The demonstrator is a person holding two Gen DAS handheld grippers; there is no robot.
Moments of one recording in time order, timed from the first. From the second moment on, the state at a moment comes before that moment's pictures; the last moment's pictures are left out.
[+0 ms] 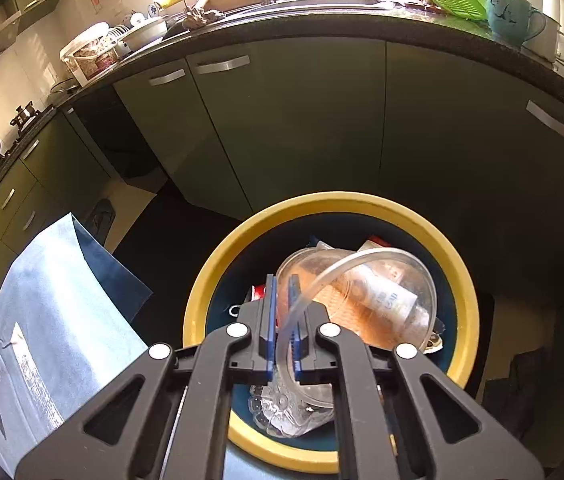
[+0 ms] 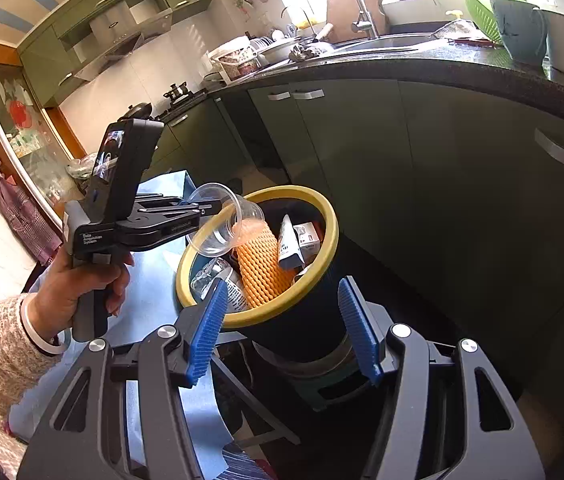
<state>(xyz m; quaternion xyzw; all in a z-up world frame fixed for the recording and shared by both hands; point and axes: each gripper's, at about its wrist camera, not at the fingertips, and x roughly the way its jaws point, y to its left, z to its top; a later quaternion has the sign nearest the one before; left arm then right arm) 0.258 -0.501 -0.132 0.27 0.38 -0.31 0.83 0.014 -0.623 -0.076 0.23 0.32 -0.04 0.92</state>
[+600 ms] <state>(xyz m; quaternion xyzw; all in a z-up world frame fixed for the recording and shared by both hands) 0.253 -0.506 -0.141 0.36 0.34 -0.31 0.81 0.026 -0.603 -0.074 0.23 0.33 -0.01 0.92</state>
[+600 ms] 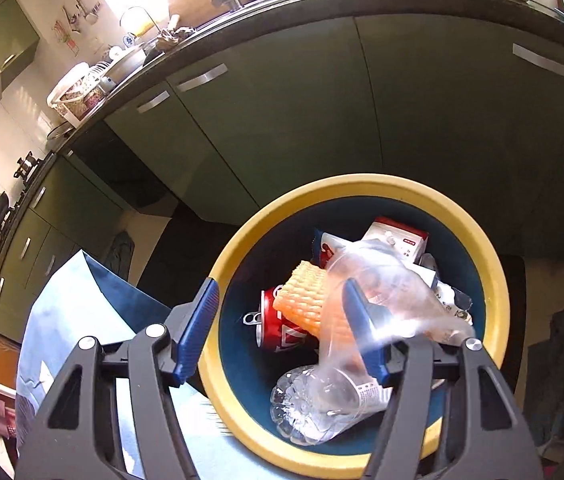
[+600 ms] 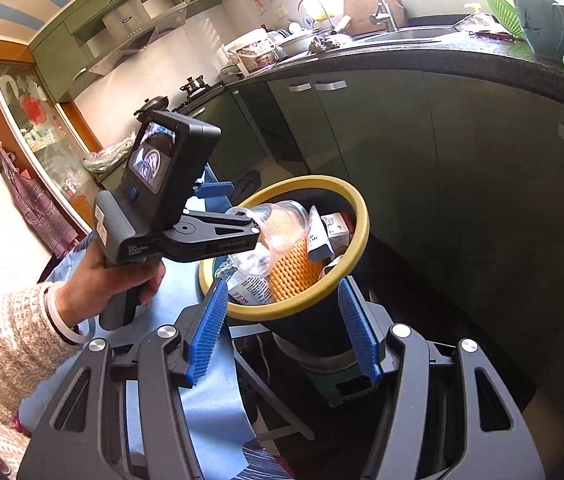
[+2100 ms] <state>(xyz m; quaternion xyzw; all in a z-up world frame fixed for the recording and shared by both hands) 0.111 -0.138 0.016 0.03 0.26 -0.21 0.94 0.039 -0.541 -0.038 0.17 0.31 0.05 0.93</state>
